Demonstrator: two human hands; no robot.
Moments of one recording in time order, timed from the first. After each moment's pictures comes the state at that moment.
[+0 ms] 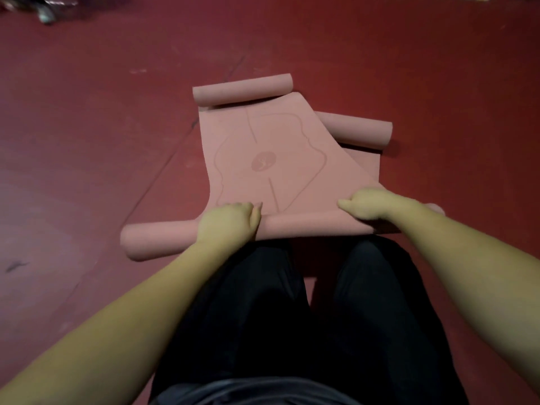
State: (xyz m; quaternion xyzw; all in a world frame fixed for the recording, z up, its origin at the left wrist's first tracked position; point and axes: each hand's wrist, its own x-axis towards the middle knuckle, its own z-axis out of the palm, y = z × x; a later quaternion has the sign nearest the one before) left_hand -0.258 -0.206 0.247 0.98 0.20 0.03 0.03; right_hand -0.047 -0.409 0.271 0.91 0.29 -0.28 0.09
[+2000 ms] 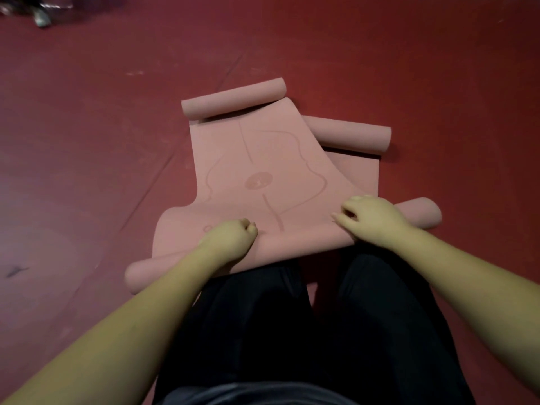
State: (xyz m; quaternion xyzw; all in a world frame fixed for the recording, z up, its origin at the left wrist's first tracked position) left_hand -0.260 -0.205 0.236 0.91 0.31 -0.15 0.24; right_hand -0.073 -0.441 0.244 0.89 0.45 -0.06 -0.02
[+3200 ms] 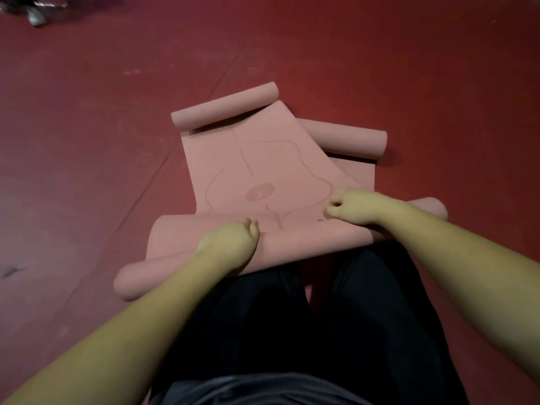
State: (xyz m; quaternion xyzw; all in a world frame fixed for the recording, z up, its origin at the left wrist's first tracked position) left_hand -0.271 -0.227 0.249 0.93 0.29 -0.14 0.17; right_hand -0.059 -0.409 0.264 0.88 0.38 -0.28 0.04
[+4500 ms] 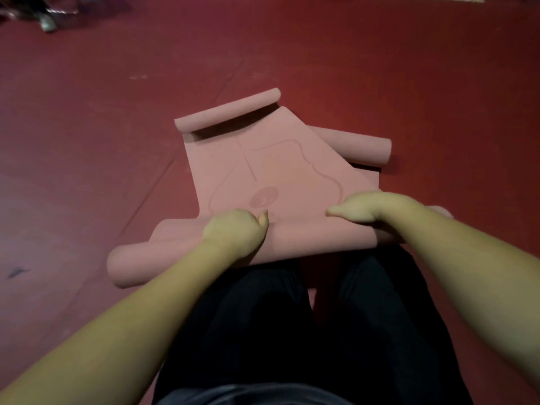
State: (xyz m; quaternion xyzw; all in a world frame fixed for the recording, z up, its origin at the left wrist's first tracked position) left_hand -0.249 -0.219 0.266 0.95 0.26 -0.12 0.10; right_hand -0.058 -0.400 0.283 0.88 0.31 -0.35 0.06
